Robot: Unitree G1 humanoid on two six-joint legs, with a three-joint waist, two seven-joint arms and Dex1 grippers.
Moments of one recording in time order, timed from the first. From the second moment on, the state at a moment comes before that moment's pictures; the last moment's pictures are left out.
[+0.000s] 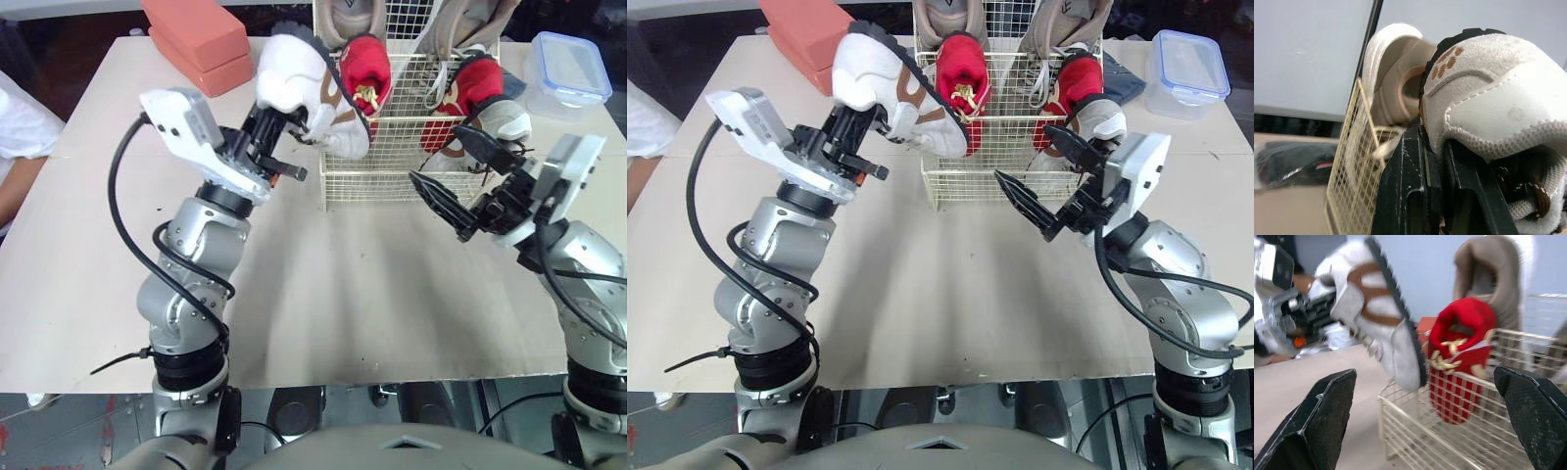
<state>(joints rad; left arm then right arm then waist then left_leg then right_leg) -0.35 0.23 0.12 -0.58 -0.68 0.48 -0.12 -0.19 -0.43 -0.15 -0.62 0.65 0.42 0.58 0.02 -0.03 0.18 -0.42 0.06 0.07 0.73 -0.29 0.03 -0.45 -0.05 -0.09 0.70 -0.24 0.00</state>
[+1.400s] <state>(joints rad) -0.30 0.14 -0.06 -0.51 -0.26 0.58 -0.05 0.02 -0.45 -0.18 -0.64 0.63 0.19 0.67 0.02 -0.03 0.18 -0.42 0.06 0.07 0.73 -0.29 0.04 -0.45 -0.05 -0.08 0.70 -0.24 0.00</state>
